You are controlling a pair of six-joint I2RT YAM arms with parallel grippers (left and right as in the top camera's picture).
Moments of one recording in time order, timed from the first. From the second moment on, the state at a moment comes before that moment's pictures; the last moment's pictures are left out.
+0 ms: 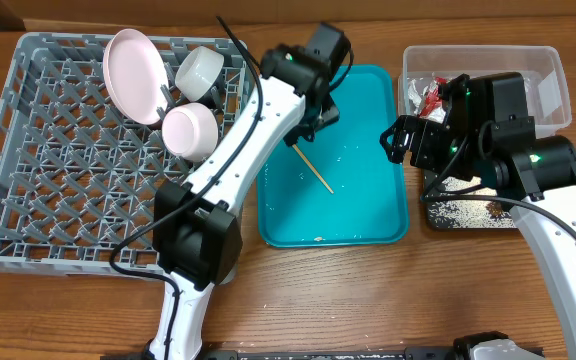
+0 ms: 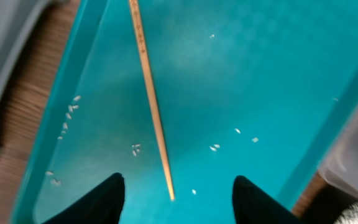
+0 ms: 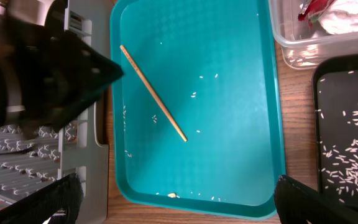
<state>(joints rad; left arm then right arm) -0.54 2.20 2.10 -1.23 -0.08 -1.05 0.18 1.36 1.35 -0.97 -0.30 0.42</state>
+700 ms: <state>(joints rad) -0.54 2.20 1.76 -0.85 -0.08 -1.10 0.18 1.36 1.35 -0.97 -0.30 0.42</state>
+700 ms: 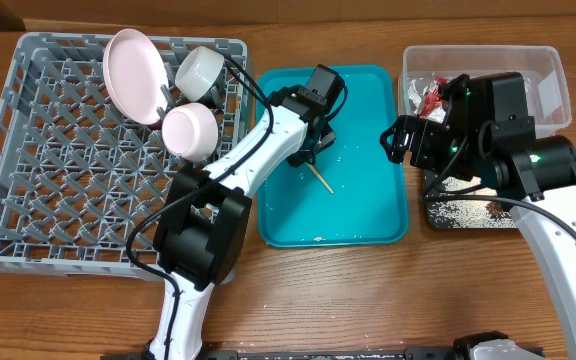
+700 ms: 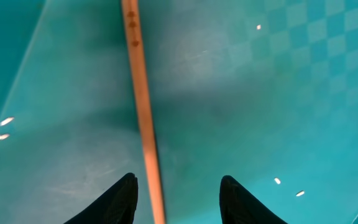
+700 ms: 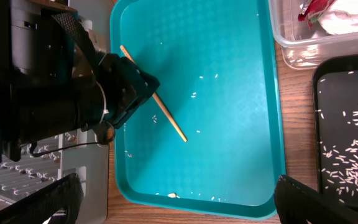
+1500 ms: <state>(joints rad) -0.54 2.20 1.68 -0.79 -0.11 -1.15 0.18 1.36 1.35 -0.97 -0.30 0.42</state>
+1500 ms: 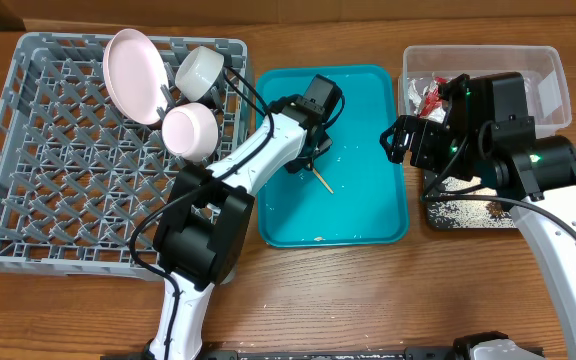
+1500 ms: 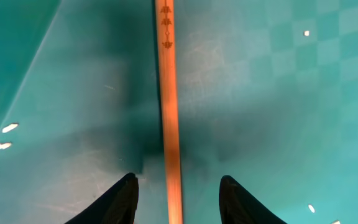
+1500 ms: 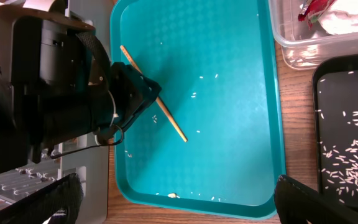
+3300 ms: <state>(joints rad) -0.54 2.06 1.79 -0.95 -0.06 -0.77 0.18 1.36 1.35 -0.97 -0.30 0.42</state>
